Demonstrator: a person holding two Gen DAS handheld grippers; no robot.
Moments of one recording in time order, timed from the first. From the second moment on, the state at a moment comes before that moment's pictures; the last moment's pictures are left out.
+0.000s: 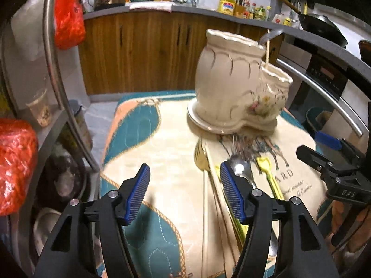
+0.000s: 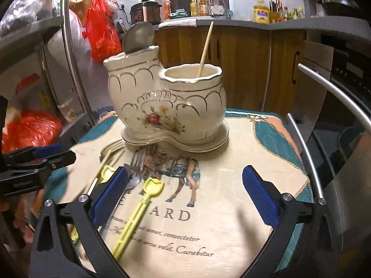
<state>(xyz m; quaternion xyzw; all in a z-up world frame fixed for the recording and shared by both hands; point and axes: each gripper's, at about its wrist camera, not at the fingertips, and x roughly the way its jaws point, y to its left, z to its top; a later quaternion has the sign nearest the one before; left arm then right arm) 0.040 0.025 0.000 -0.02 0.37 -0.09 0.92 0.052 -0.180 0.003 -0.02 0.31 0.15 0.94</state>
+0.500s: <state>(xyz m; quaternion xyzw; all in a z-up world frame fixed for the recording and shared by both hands) 0.042 0.012 -0.019 -0.01 0.41 -0.11 0.91 0.054 -0.153 -0.020 -0.04 0.39 0.20 0.90</state>
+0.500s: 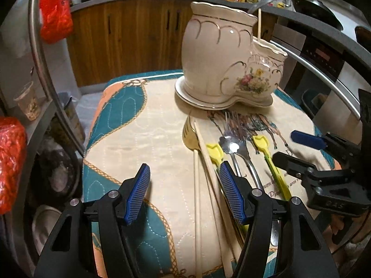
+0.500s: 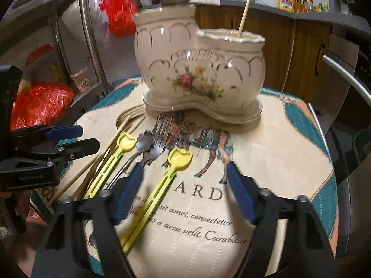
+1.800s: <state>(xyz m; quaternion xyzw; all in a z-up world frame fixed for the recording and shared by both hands) 0.063 0.001 -0.021 -0.05 0.41 -0.14 0.90 0.061 -0.170 -0.013 -0.01 0.37 0.22 0.90</state>
